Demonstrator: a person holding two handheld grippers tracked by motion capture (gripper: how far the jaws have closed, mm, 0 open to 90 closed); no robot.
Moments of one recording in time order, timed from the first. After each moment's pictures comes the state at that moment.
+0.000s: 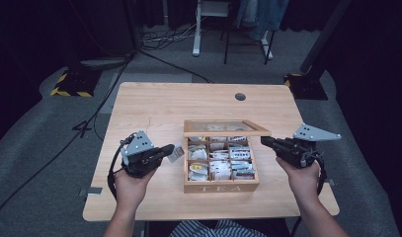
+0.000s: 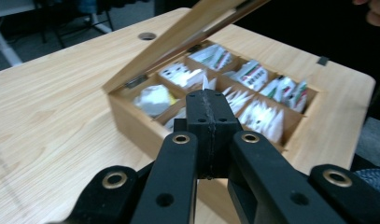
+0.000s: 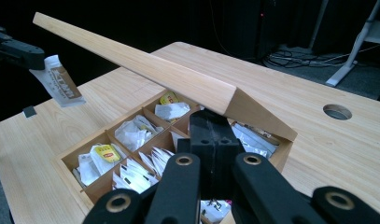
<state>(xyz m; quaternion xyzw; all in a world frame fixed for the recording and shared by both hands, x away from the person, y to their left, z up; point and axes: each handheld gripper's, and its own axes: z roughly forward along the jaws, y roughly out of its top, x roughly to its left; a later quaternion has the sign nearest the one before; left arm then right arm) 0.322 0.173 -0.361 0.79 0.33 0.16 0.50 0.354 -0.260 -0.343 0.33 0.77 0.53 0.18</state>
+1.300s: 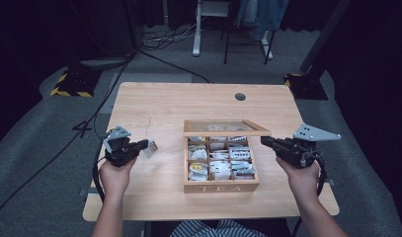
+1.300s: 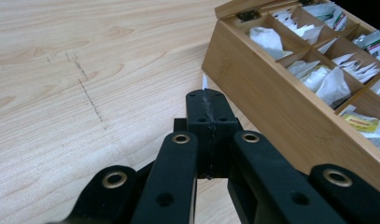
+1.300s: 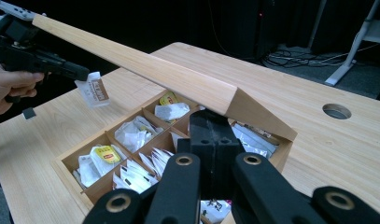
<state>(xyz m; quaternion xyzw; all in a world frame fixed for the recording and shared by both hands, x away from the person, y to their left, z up) 0.376 0.241 -0.423 0.76 0.46 0.13 0.44 0.354 -0.260 -0.343 0.33 0.76 0.53 0.18</state>
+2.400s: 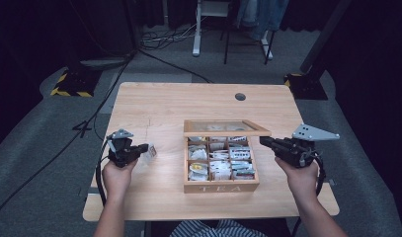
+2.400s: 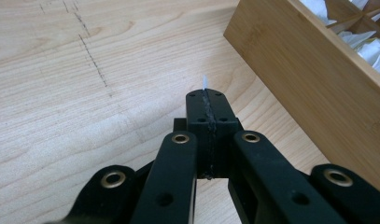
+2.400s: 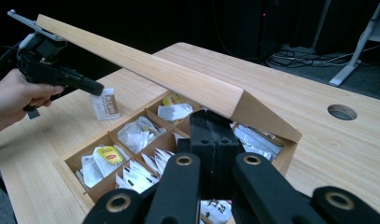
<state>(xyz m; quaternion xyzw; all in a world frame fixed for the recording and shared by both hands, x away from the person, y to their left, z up) 0.392 0.244 -0.453 0.76 0.50 0.09 0.41 0.355 -0.258 -0.343 0.33 0.77 0.53 0.17</state>
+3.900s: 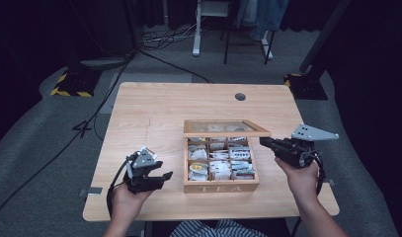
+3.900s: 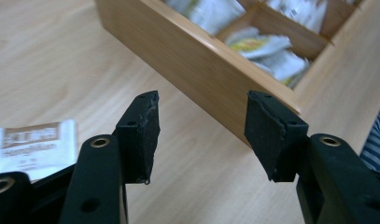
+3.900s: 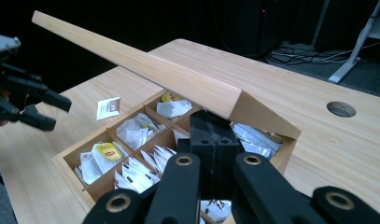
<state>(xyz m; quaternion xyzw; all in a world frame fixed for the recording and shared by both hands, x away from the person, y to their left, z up) 0.313 0.173 -0.433 0.84 0.36 0.10 0.39 0.355 -0.257 -0.344 0.33 0.77 0.52 0.17</state>
